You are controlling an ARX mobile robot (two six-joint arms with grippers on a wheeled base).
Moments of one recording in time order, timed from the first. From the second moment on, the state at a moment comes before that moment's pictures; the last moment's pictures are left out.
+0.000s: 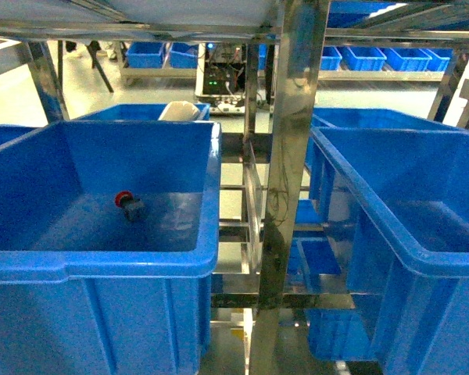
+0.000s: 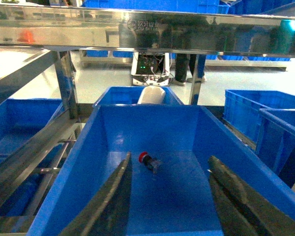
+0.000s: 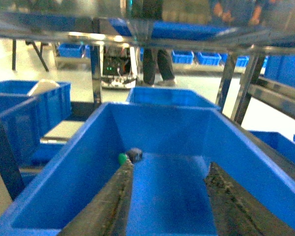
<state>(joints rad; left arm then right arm) 0.00 0.52 0.19 0.32 0.00 -0.04 -0.19 1.16 0.13 1.05 -0.19 -0.04</state>
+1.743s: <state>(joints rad) 0.00 0.01 0.01 0.00 0.00 -0.01 0.00 0.01 0.01 -0.01 0.00 -0.01</state>
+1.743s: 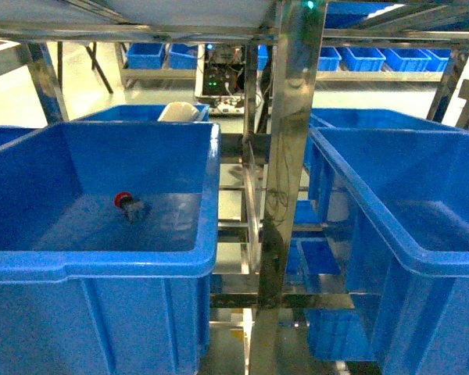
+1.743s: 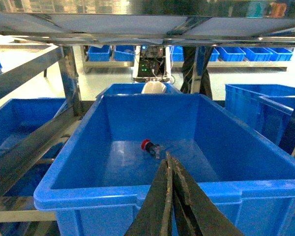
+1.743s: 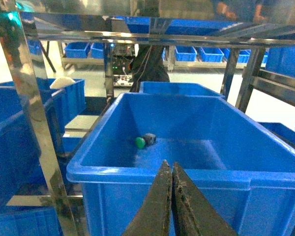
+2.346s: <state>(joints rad) 0.00 0.01 0.01 0.00 0.00 -0.01 0.00 0.00 0.01 0.00 0.00 -0.01</state>
